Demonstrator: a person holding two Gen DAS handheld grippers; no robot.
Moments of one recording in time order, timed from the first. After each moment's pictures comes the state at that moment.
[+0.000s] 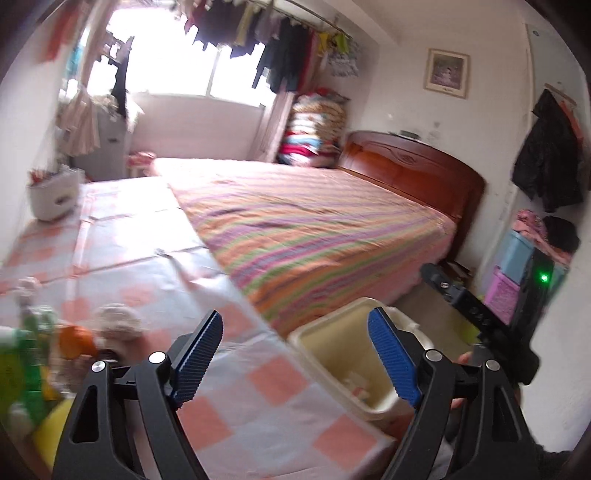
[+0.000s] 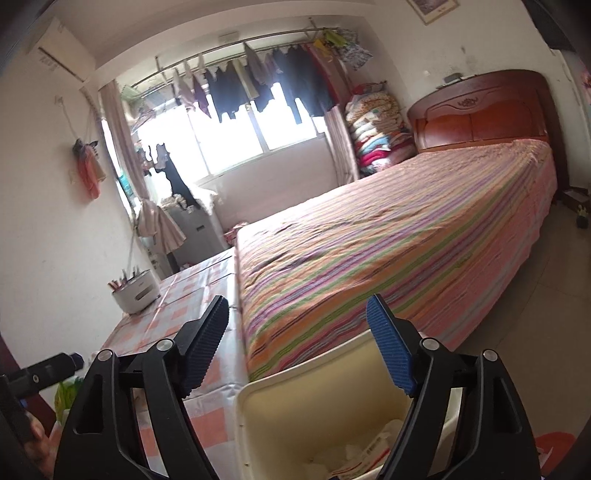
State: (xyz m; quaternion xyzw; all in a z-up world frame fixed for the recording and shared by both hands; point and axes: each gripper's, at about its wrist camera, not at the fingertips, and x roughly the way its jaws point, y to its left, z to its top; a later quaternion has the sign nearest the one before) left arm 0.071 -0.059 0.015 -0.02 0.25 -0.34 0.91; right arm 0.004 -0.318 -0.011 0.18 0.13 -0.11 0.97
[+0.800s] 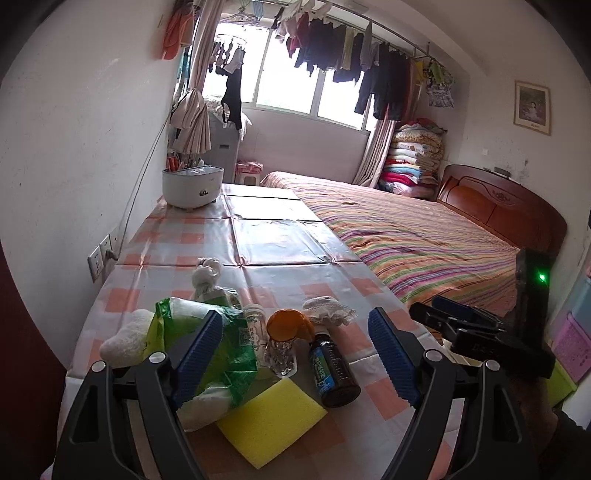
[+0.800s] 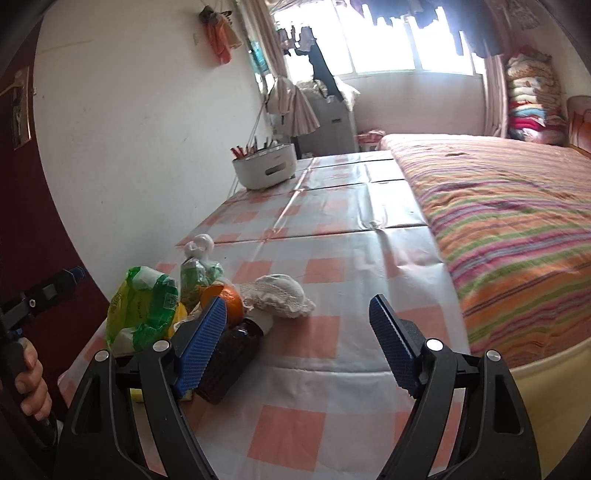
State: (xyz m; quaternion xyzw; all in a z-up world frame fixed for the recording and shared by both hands) left arm 0.088 0.122 0.006 -0.05 0.24 -0.17 0.95; right arm 0.151 -0.108 -0.034 0.05 0.29 0.16 0.94
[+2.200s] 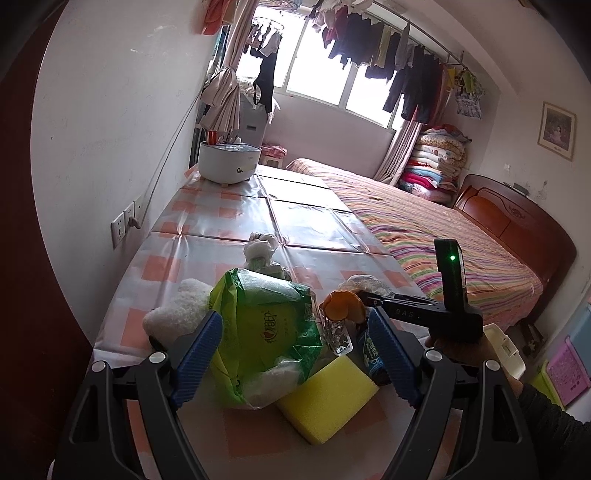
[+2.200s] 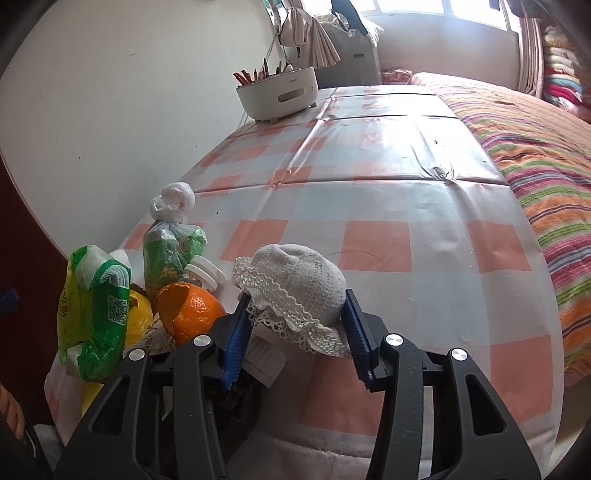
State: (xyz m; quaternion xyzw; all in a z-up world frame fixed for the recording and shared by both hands) left arm 0.086 0.179 -0.004 -0.09 0.28 -0.14 0.95; right arm 0.257 -0.065 -0.096 0.04 0.41 0.19 0.89
